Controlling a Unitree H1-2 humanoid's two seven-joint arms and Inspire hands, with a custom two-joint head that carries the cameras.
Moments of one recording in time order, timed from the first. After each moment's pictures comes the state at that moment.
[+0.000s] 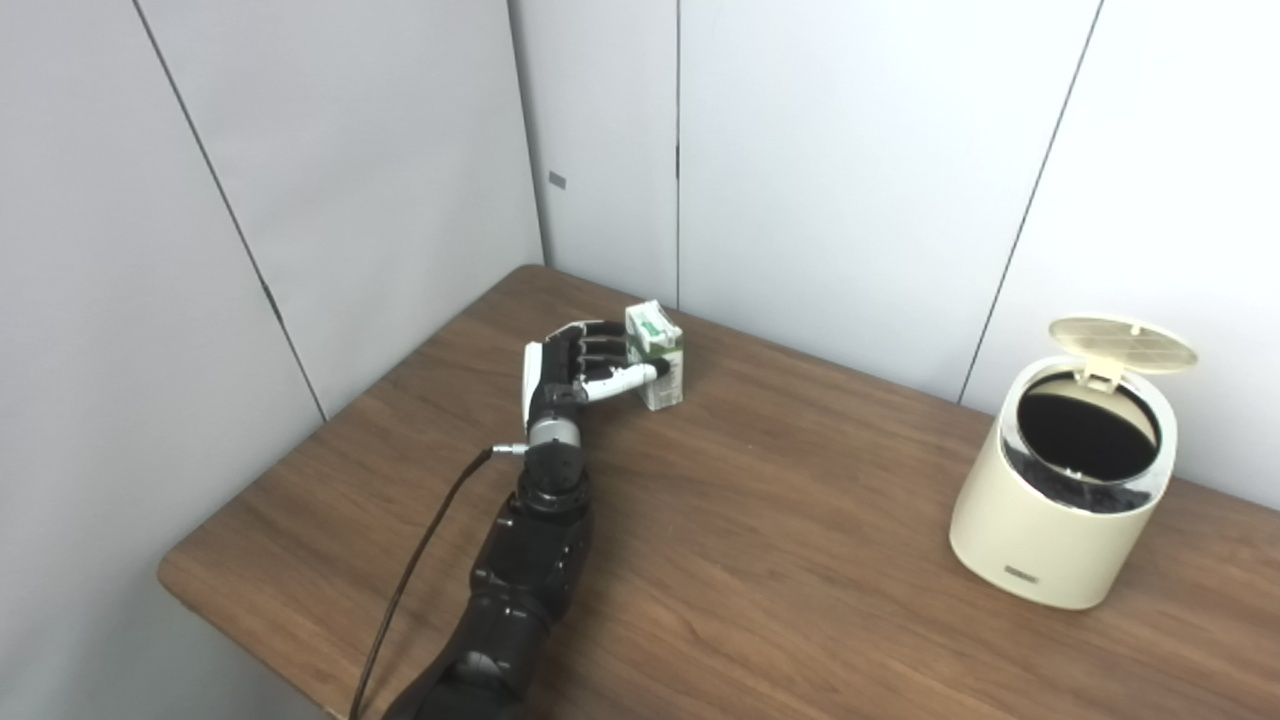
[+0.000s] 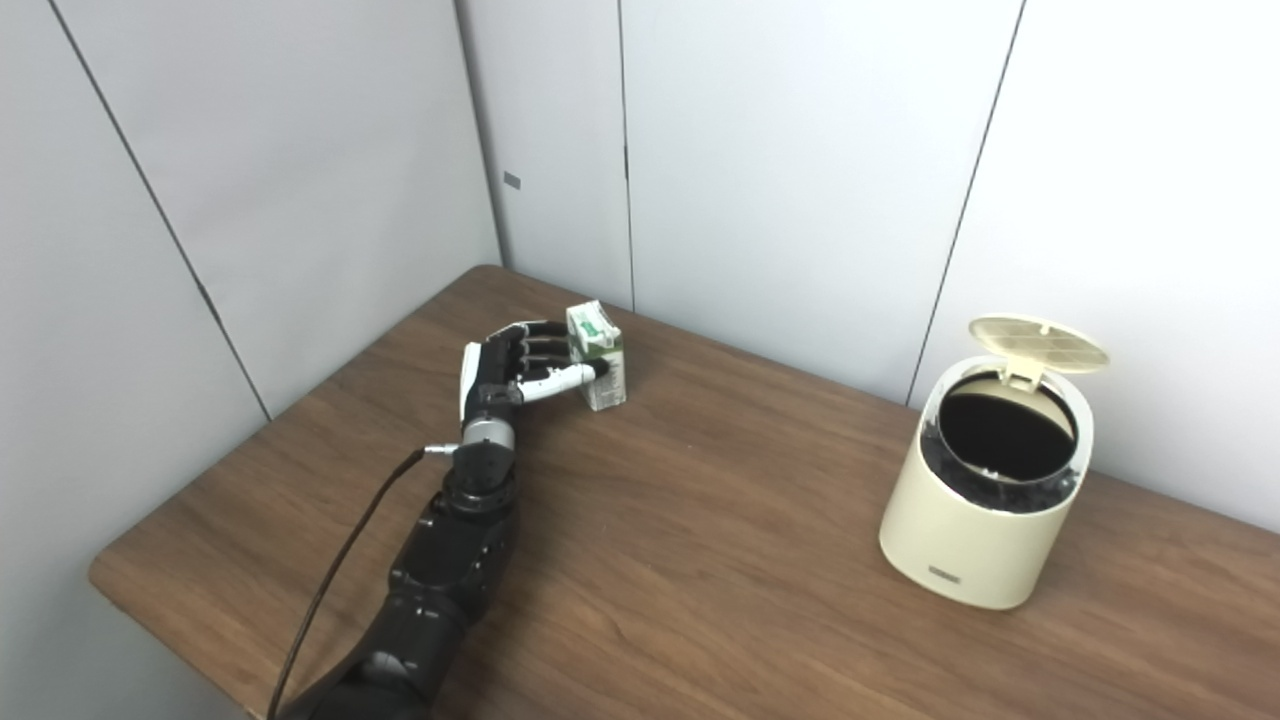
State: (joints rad) left arm -0.48 0.23 0.35 0.53 0.00 0.02 0.37; right arm -0.02 -0.21 -0.15 0.00 -0.05 -0.26 -0.03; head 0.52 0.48
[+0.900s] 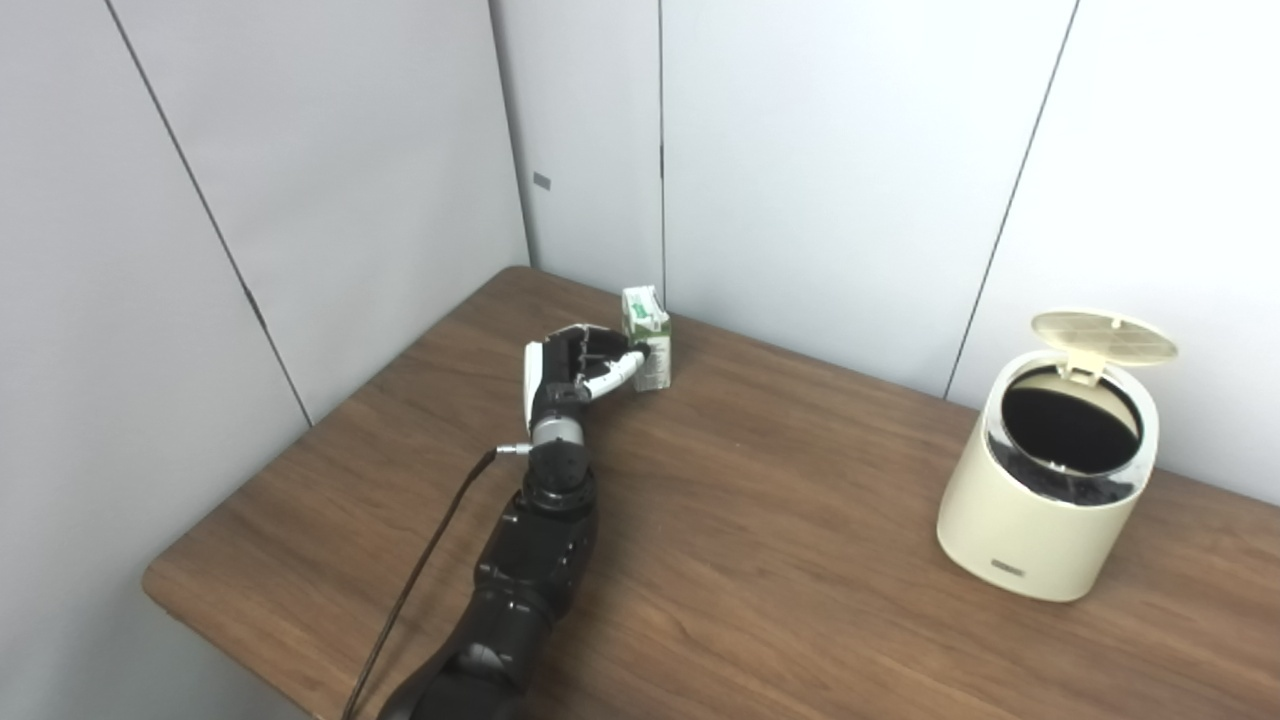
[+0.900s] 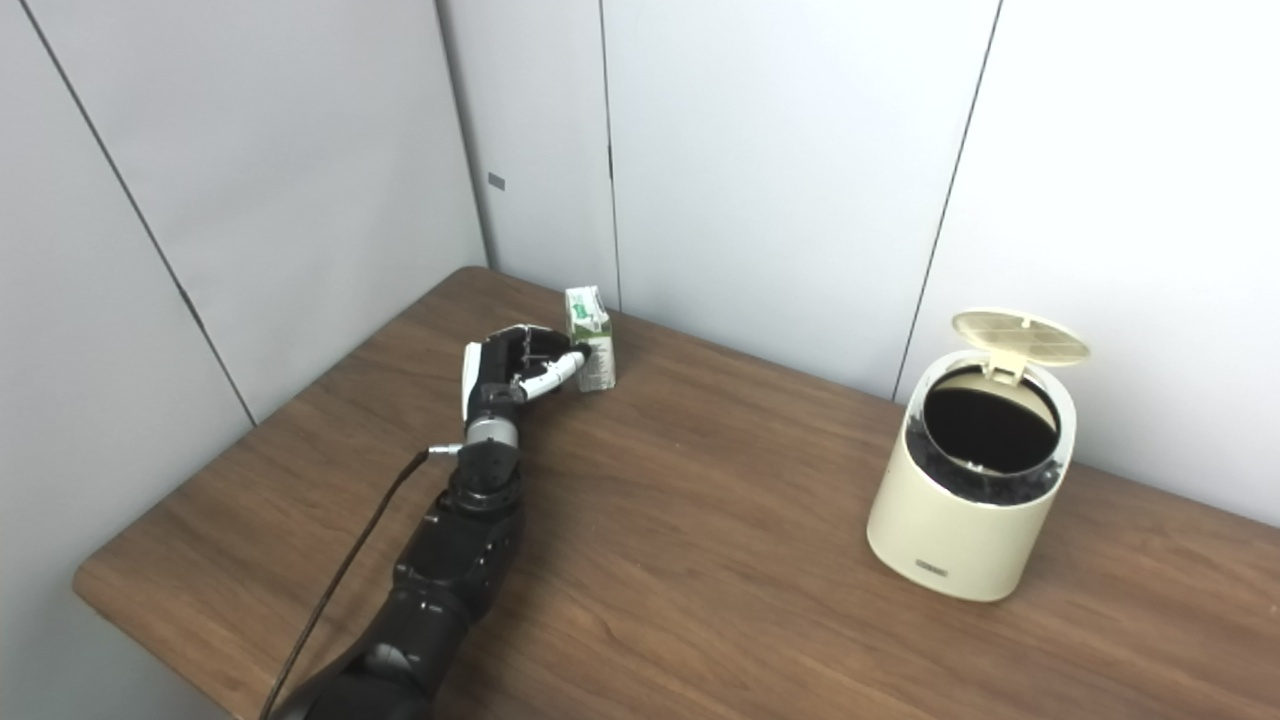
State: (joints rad) left arm -0.50 0.26 0.30 0.56 -0.01 0.02 0.37; right arm 0.02 -0.19 -0.15 -0.05 -0.07 -0.18 -0.03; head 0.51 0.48
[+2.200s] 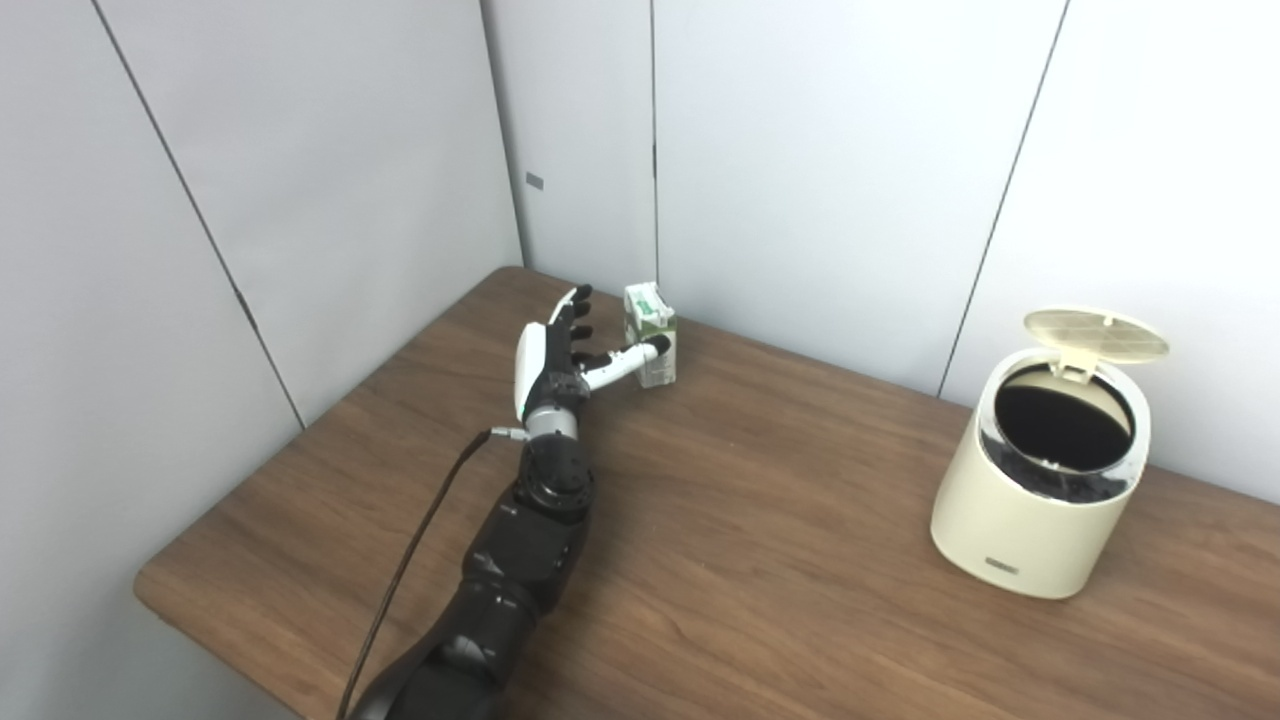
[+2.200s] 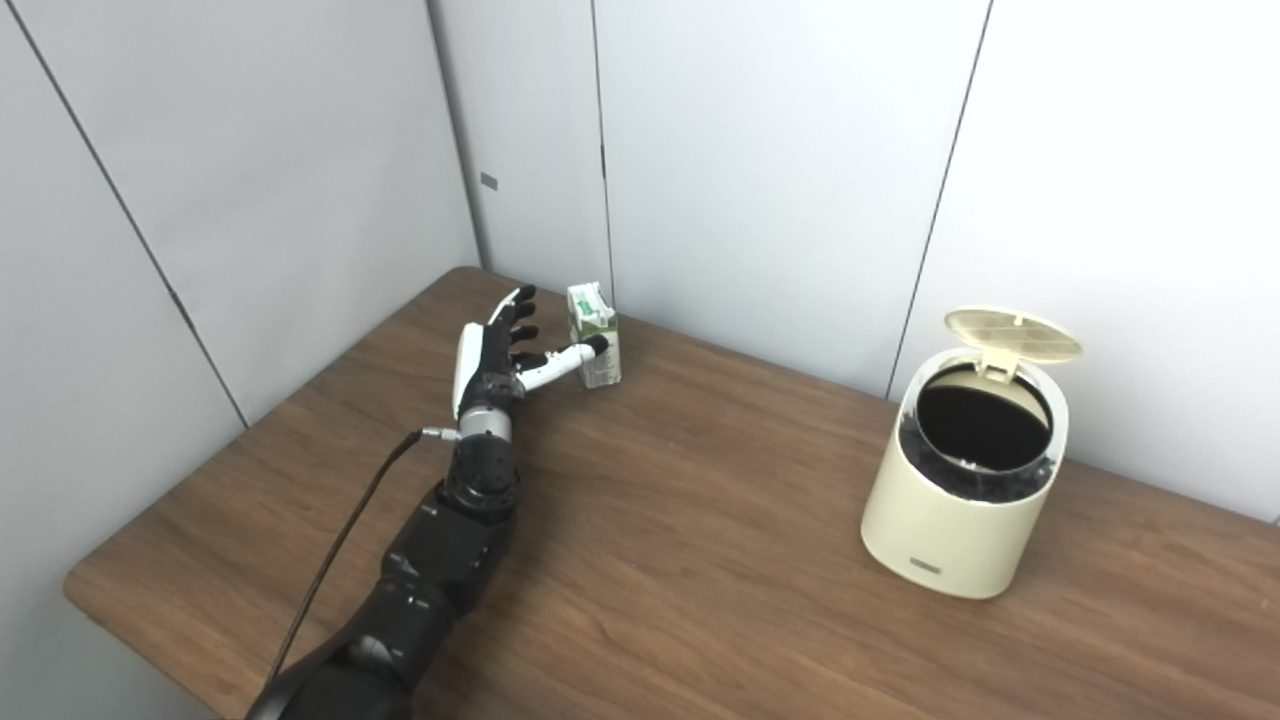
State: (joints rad) left arm -0.50 0.31 0.20 0.56 0.11 0.02 0.37; right arm 0.02 -0.18 -0.14 -0.06 -0.07 -0.17 -0.03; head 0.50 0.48
